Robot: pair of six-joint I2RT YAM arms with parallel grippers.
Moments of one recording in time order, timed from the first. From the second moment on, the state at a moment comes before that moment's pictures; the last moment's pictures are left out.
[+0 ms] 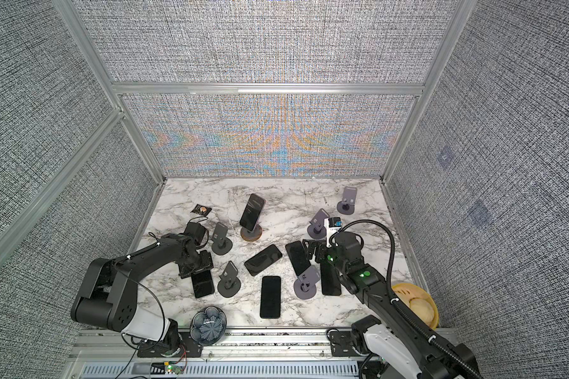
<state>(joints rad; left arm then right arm) -0.25 1.52 0.78 -0.73 -0.04 -0.60 0.41 0.90 0.52 -0.11 -0.08 0.36</state>
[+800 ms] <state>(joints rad) -0.25 1.50 0.76 -0.74 -0.08 -0.62 0.41 0.89 0.51 -0.11 -0.07 0.36</state>
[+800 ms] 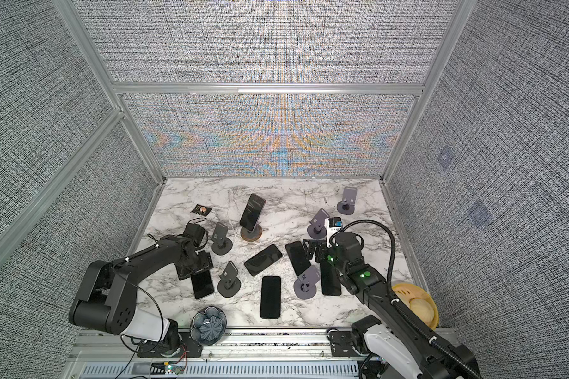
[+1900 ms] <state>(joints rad) -0.25 1.03 1.00 -0.49 0.25 -0.26 0.41 0.93 0.50 -0.11 -0.06 0.36</state>
